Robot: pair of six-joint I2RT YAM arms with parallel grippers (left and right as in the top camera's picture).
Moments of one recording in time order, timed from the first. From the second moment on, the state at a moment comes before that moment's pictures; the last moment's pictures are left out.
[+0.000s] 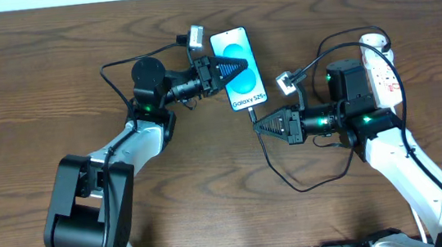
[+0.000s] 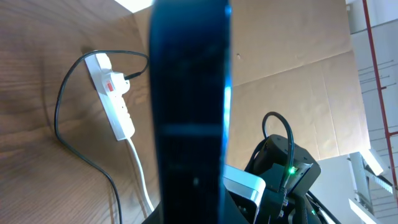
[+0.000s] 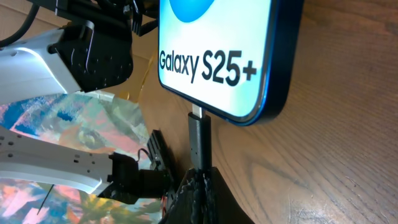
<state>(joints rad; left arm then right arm) -0.29 1.81 0.92 0.98 1.04 -1.32 0.23 1.37 0.82 -0.27 -1.09 0.28</state>
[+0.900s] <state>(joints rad) -0.29 1.81 0.92 0.94 1.04 -1.30 0.23 1.37 0.82 -0.28 -1.07 0.28</state>
